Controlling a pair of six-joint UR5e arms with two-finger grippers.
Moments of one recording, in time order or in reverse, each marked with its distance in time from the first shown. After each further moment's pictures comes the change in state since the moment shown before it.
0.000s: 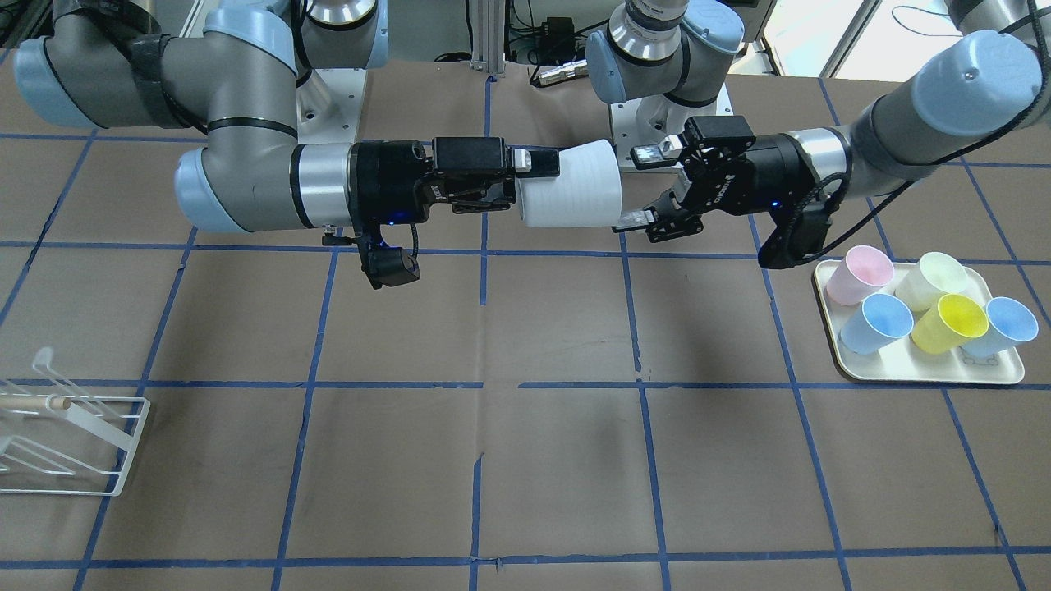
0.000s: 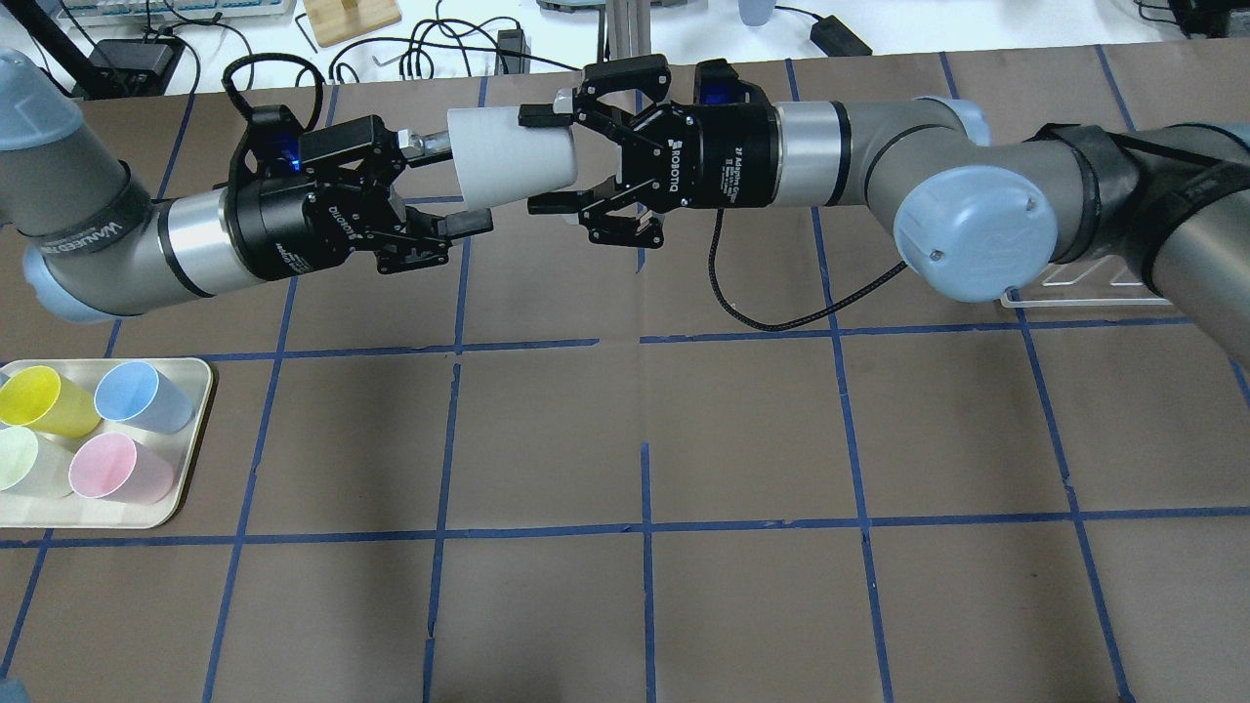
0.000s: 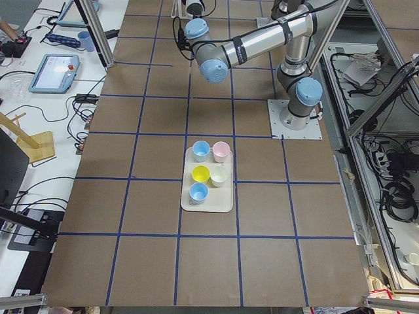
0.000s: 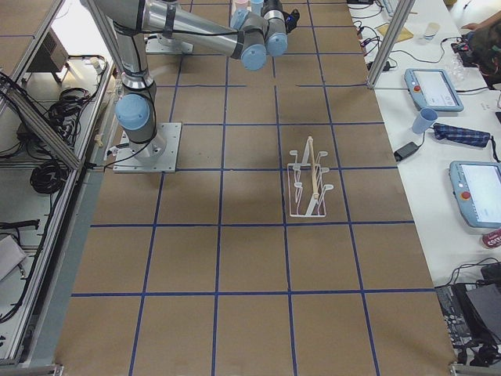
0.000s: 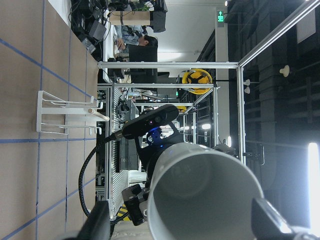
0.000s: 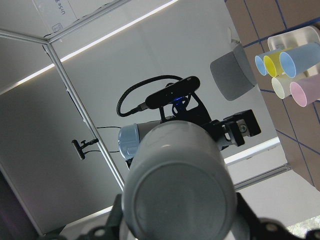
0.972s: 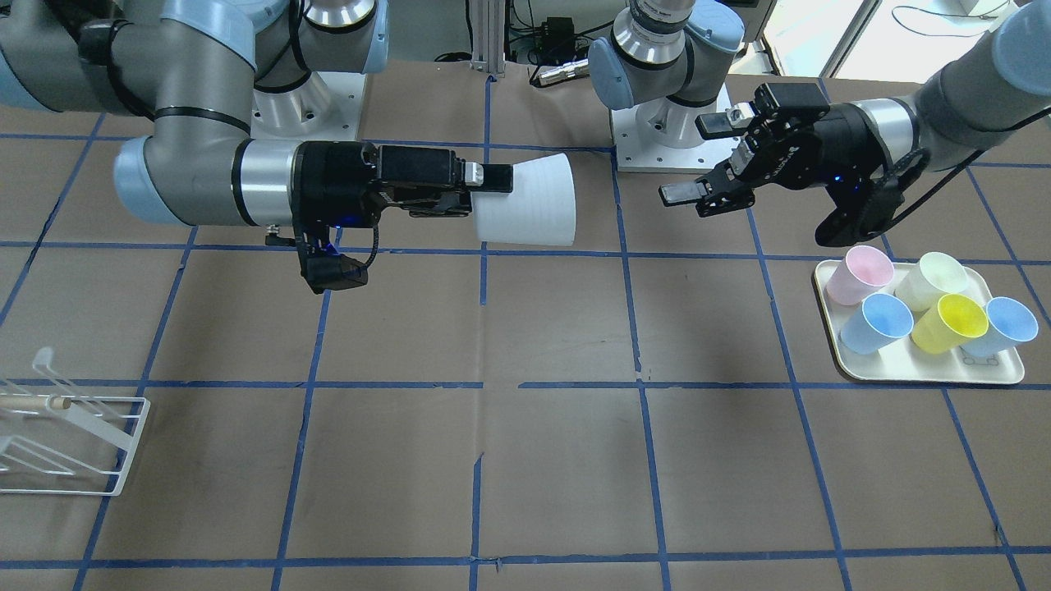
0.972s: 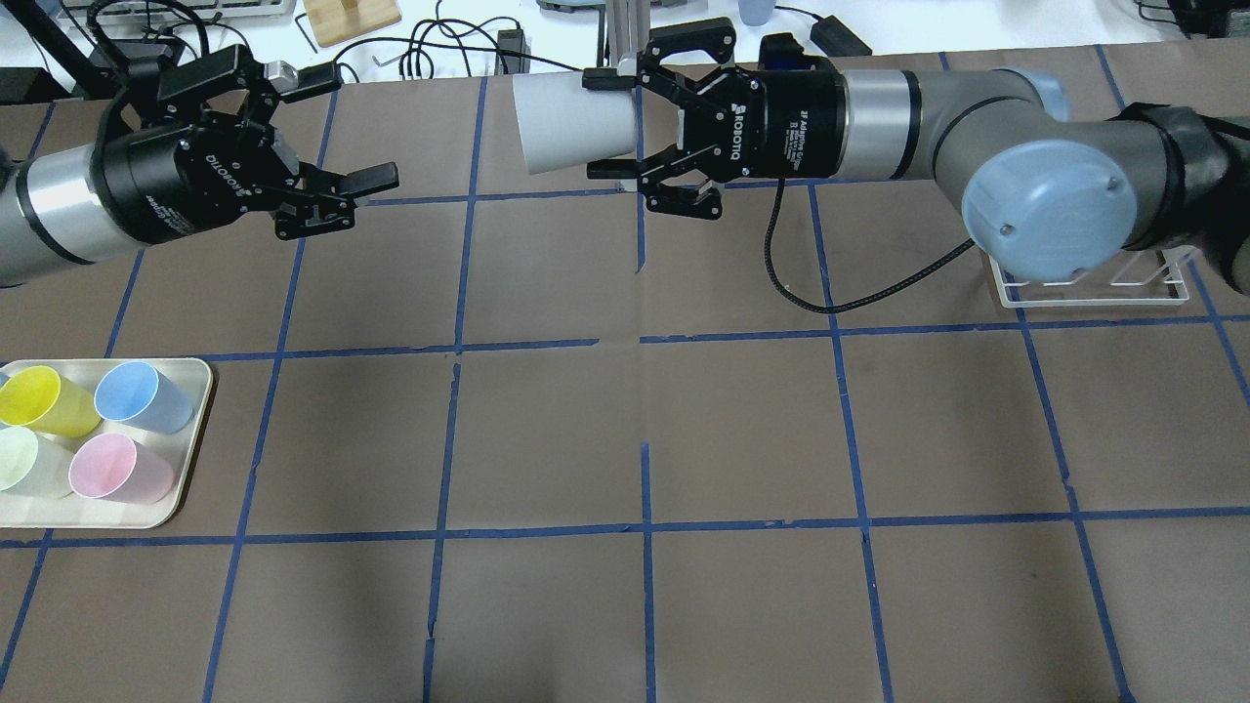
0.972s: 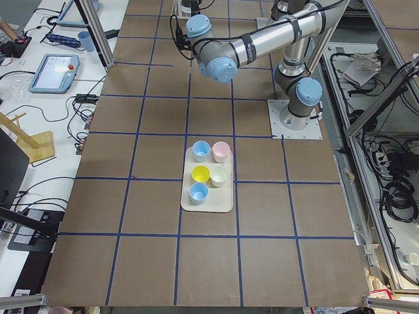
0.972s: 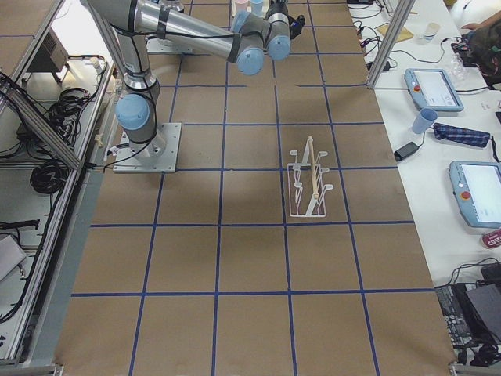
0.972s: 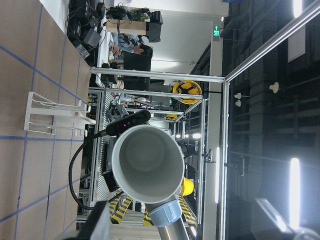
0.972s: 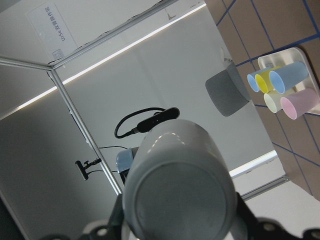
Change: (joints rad) left arm 0.063 0.030 0.084 -0.048 0.059 -0.100; right arm -0.103 -0.047 -0.001 -0.004 -0.094 0.091
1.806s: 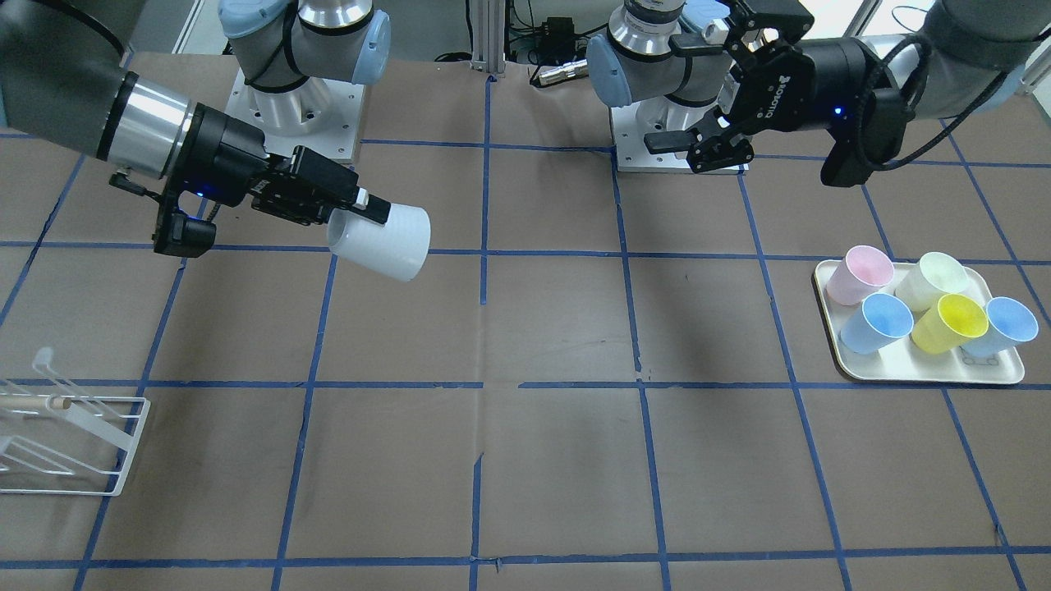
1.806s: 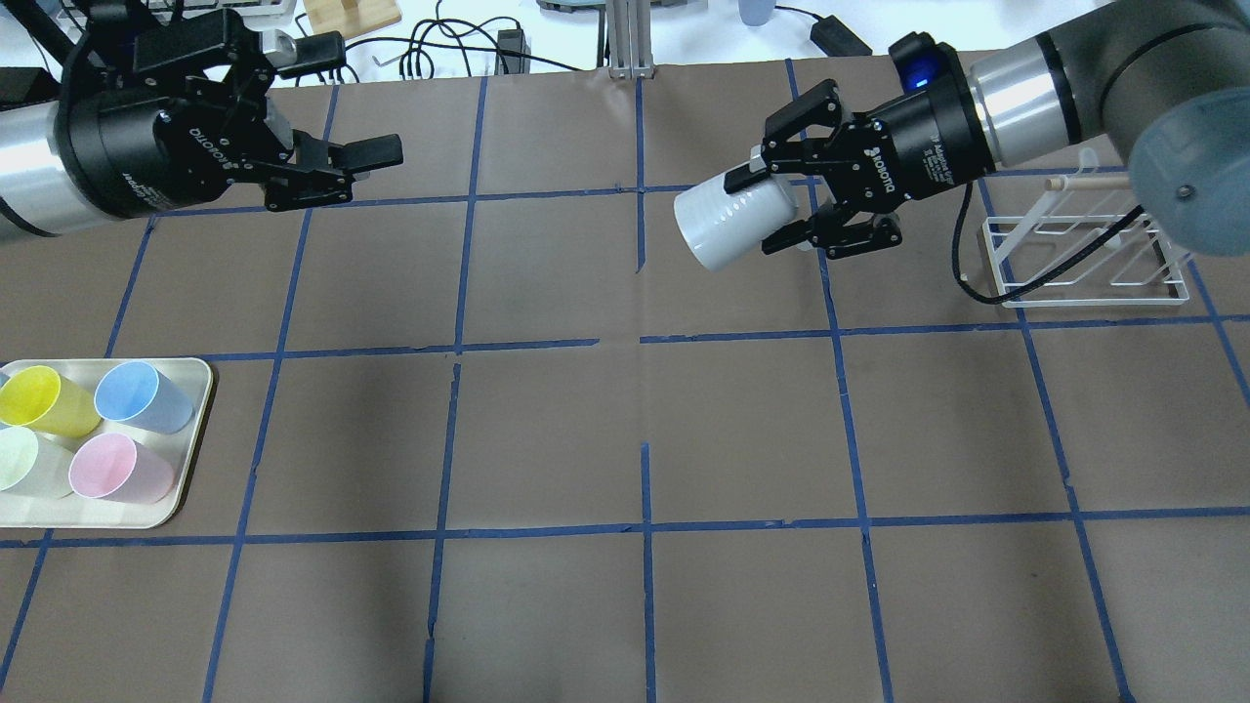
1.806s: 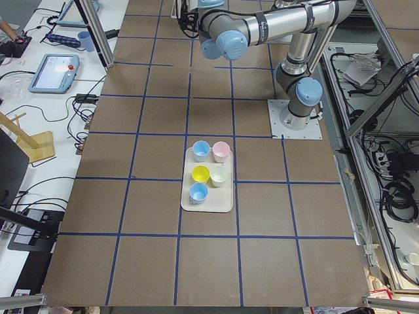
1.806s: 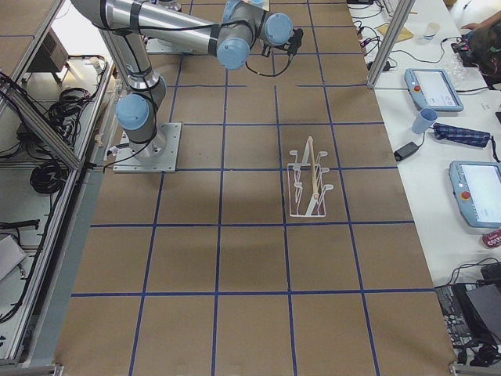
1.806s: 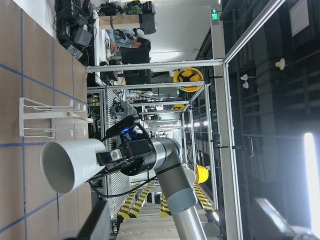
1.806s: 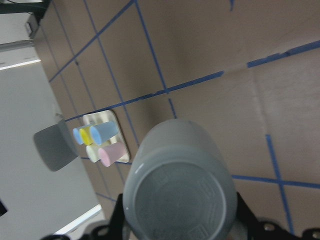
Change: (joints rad) left arm -0.050 0.112 0.021 0.129 0.045 -0.012; right arm -0.148 -0.120 -0.081 -0.022 -0.777 -0.002
